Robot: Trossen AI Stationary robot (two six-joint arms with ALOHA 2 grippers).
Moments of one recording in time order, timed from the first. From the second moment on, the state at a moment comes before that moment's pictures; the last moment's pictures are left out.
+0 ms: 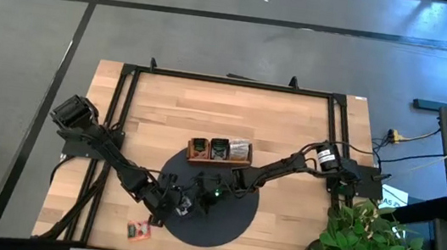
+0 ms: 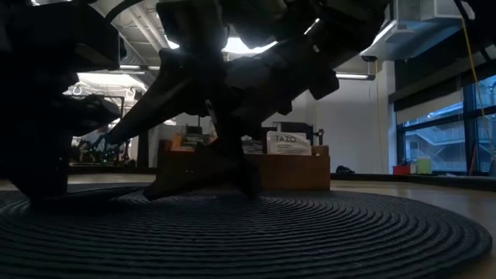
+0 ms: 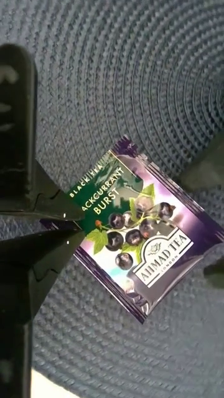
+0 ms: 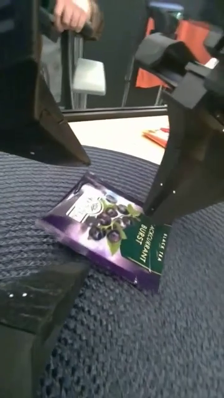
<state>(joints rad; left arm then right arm) -0.63 1.69 0.80 -0.24 -0.25 -0.53 0.26 2.23 1.36 0.26 -0.24 0.92</state>
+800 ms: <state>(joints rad) -0.63 1.69 0.80 -0.24 -0.30 -0.61 0.26 2.24 1.36 0.22 -0.24 0.94</state>
